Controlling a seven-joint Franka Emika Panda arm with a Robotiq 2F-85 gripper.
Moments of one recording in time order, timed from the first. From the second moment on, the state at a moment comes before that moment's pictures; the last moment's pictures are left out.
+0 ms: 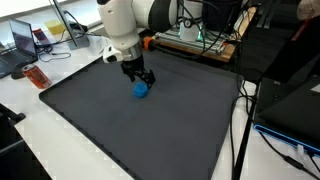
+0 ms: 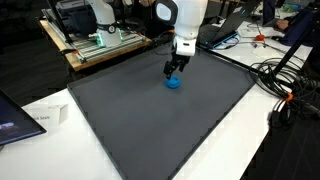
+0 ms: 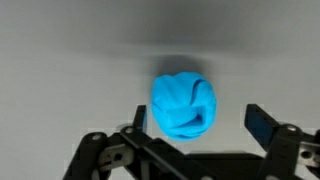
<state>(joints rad) 0.08 0.53 -0.01 -1.93 -0.03 2.36 0.06</state>
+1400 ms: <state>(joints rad) 0.13 0.39 -0.01 -1.93 -0.08 2.16 0.23</state>
